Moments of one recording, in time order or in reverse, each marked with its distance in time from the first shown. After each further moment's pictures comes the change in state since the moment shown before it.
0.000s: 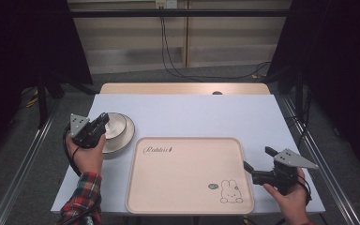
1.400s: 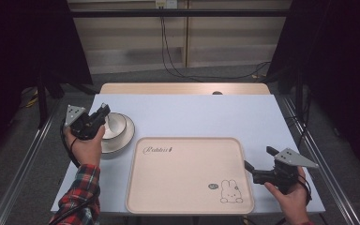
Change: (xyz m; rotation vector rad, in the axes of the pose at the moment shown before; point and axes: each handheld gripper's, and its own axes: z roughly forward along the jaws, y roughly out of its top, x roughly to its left) left arm 0.001 0.027 0.002 -0.003 -0.071 -0.099; right arm -0.004 -0.001 0.001 0.004 -0.012 0.015
